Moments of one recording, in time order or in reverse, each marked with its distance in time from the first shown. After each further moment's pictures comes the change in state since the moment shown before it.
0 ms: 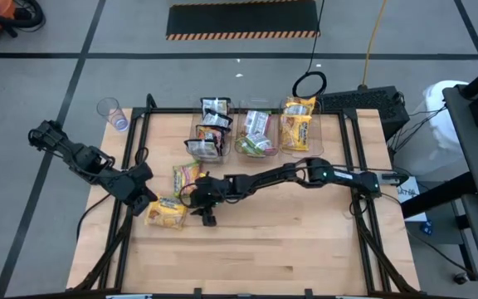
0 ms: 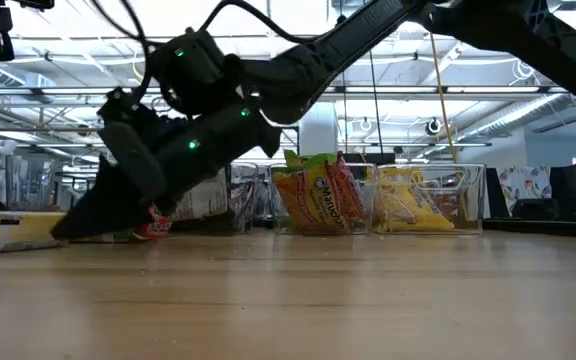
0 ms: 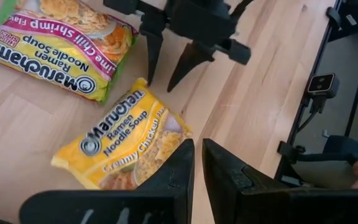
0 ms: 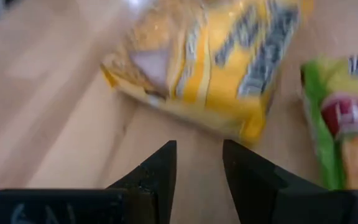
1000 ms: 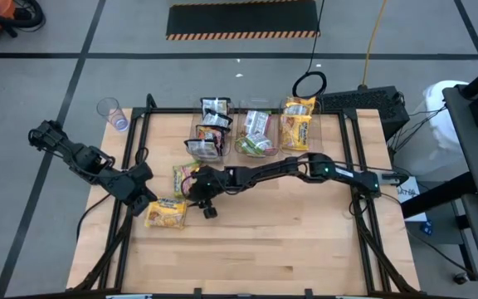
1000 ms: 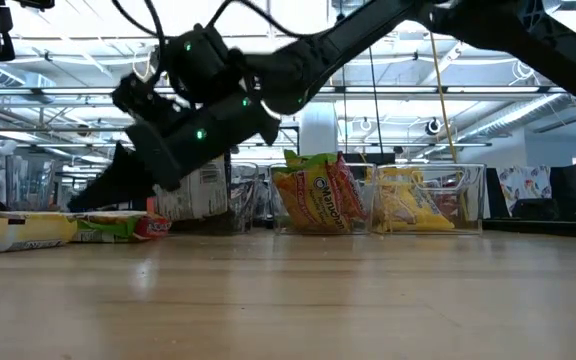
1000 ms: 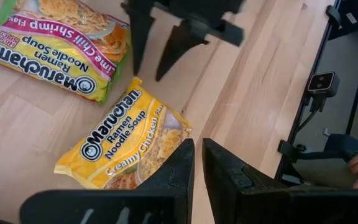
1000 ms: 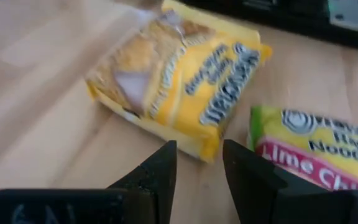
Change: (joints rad) left arm 0.000 0.000 0.000 0.001 0.003 0.008; right arm -0.040 -0.027 0.016 -0.023 -0.026 -0.227
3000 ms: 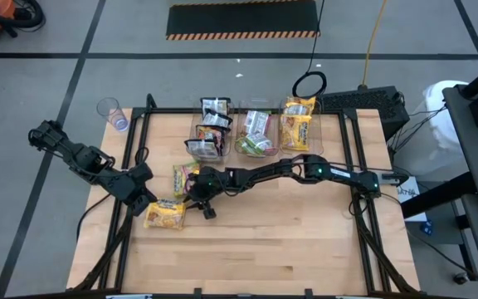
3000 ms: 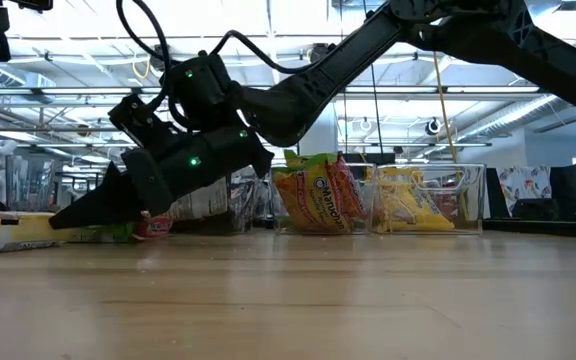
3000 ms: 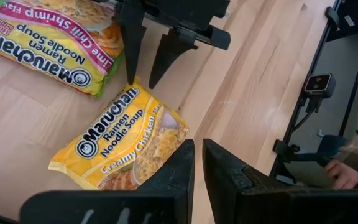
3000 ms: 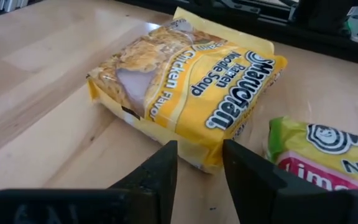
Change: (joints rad) left arm 0.000 0.000 -0.001 0.002 0.016 -0.036; right arm -0.019 0.084 -0.001 0.190 -0.100 -0.009
